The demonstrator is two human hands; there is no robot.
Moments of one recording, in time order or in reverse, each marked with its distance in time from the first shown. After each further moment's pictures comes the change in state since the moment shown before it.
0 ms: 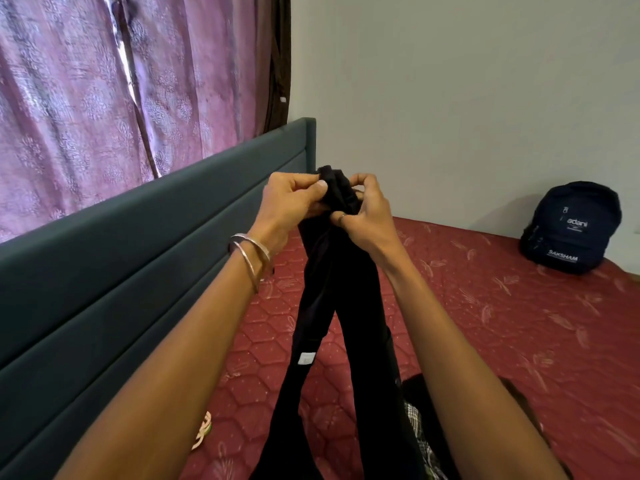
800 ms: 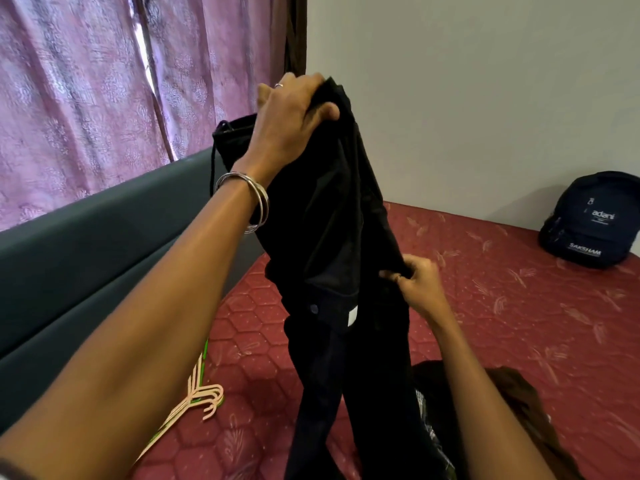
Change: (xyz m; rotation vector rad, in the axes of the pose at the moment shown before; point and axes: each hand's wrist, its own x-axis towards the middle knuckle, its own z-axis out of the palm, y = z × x) left_hand 0.053 0.042 -0.026 0.875 0.187 0.724; right_hand -0.083 0.115 -0.047 -0.158 -0.005 0.131
